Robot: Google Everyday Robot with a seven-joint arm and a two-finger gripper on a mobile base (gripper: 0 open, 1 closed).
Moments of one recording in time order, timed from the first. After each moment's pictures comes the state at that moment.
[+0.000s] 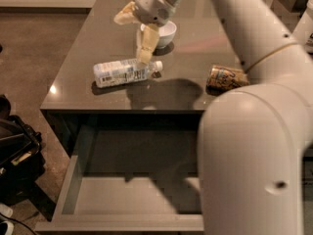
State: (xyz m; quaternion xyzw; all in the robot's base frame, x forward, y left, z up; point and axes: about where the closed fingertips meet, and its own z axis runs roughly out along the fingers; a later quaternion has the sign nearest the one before) arm 0.642 0.059 0.942 -0.79 0.50 0.22 0.27
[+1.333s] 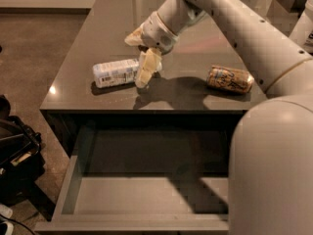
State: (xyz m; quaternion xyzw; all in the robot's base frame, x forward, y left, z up) arm 0.646 0.059 0.883 -0.74 0.56 0.25 0.28
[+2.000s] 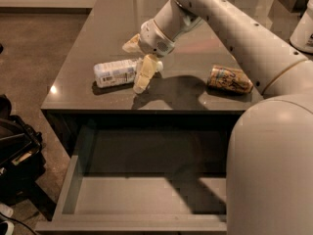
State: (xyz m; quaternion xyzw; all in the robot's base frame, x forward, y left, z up) arm 0.639 0.064 0.865 -0.74 0.56 0.26 0.27
